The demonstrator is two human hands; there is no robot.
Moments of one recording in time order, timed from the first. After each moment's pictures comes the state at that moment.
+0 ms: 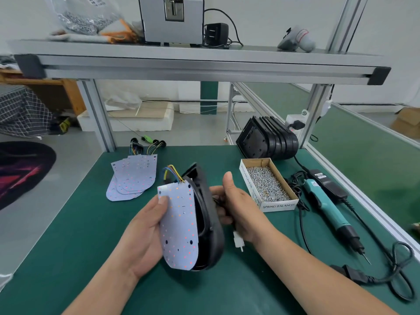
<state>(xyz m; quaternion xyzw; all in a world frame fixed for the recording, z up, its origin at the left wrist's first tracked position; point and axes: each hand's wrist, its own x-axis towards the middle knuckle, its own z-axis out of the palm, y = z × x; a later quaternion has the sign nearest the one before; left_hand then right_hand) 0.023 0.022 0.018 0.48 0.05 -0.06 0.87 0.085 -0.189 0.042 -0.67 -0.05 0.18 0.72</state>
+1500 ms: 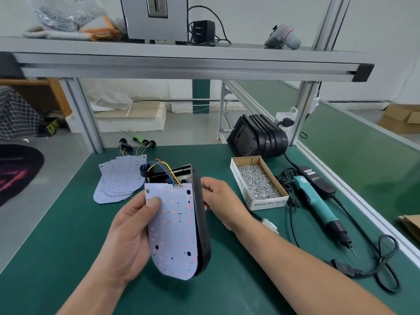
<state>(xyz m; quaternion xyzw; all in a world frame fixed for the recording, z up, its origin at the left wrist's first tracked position) 0.007 0.011 0.036 0.49 -0.06 0.05 0.87 0.116 -0.182 0.023 -0.77 -0.15 0.09 0.62</state>
